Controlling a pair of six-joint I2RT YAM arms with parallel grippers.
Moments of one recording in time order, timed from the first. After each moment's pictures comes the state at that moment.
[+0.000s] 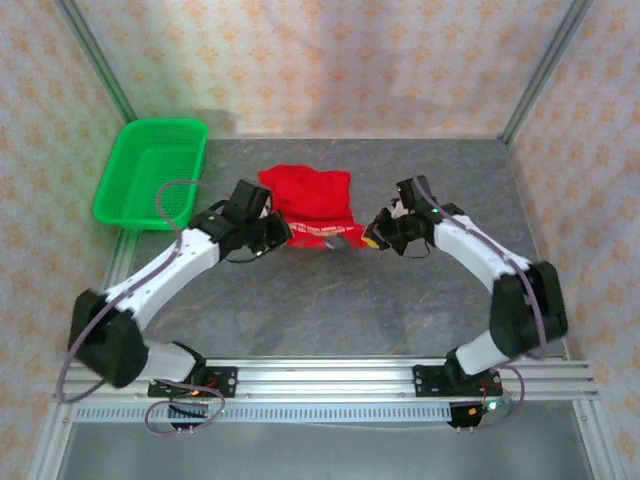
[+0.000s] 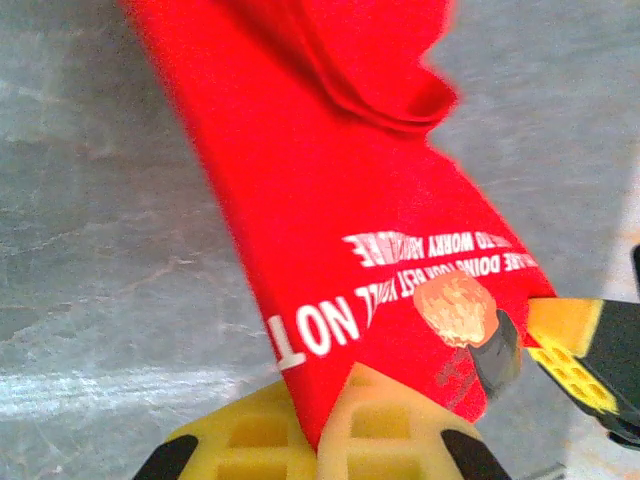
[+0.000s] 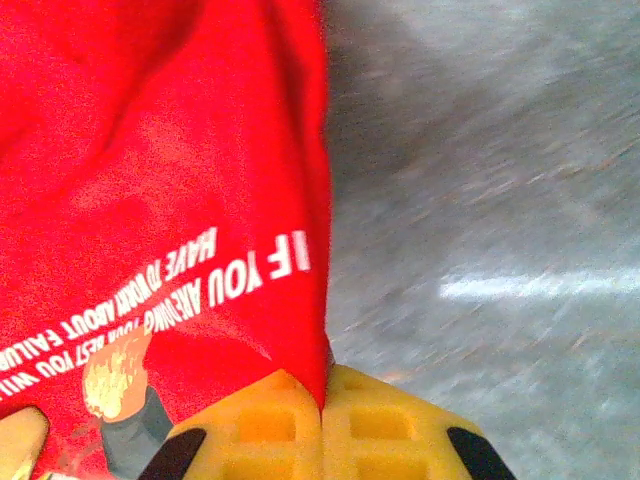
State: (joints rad) left arm -0.45 1.33 1.09 -0.64 0.21 -0.96; right arm 0.34 1.46 1.05 -0.56 -0.54 0.95
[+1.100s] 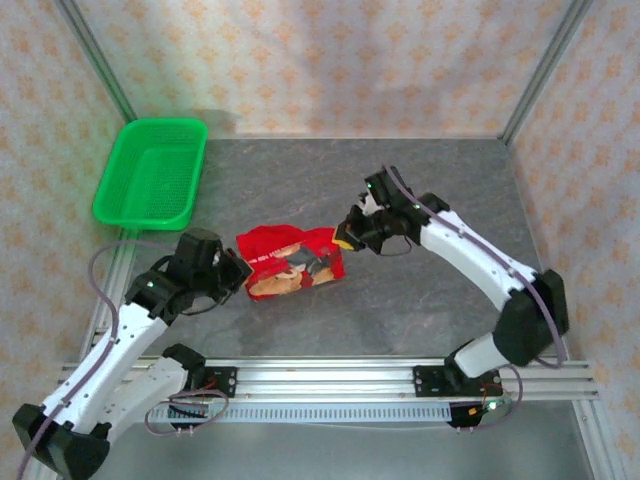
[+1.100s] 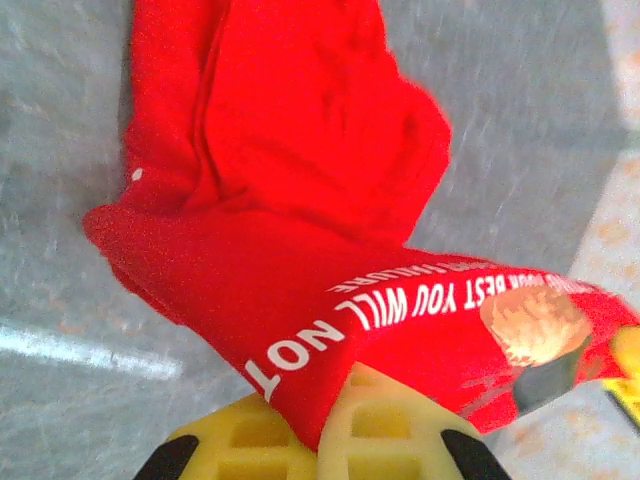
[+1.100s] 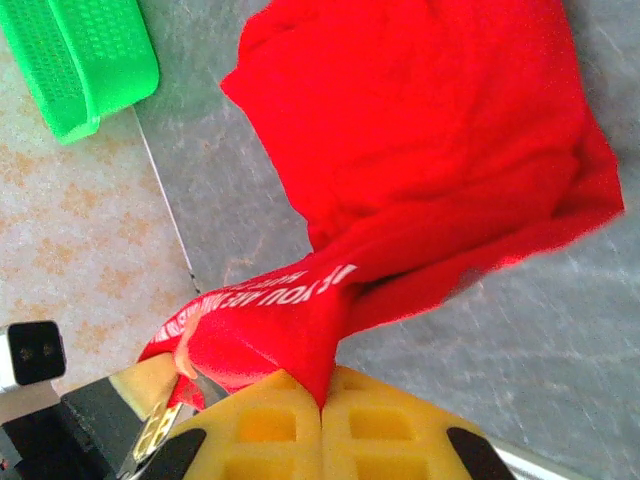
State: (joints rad) left arm -0.35 0.80 0.79 -0.84 0.18 -1.21; right arm 0.56 1.51 1.29 -0.74 -0.54 0.99
